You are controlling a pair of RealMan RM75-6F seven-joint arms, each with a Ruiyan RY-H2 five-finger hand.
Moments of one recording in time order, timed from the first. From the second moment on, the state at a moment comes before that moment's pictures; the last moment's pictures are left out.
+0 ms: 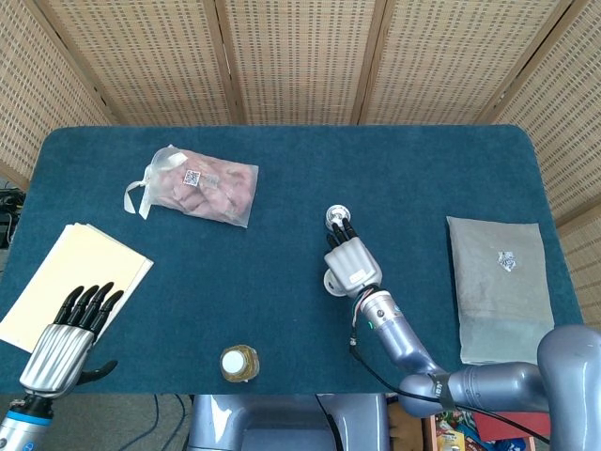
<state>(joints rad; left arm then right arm) -0.07 -1.07 0.08 -1.92 1.67 1.42 0.36 1.06 -1.48 0.08 -1.77 -0.62 1.15 -1.06</state>
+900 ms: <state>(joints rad) -0.07 -1.06 0.08 -1.92 1.68 1.43 0.36 1.13 -1.38 0.10 -1.91 -0.54 1.22 -1.22</state>
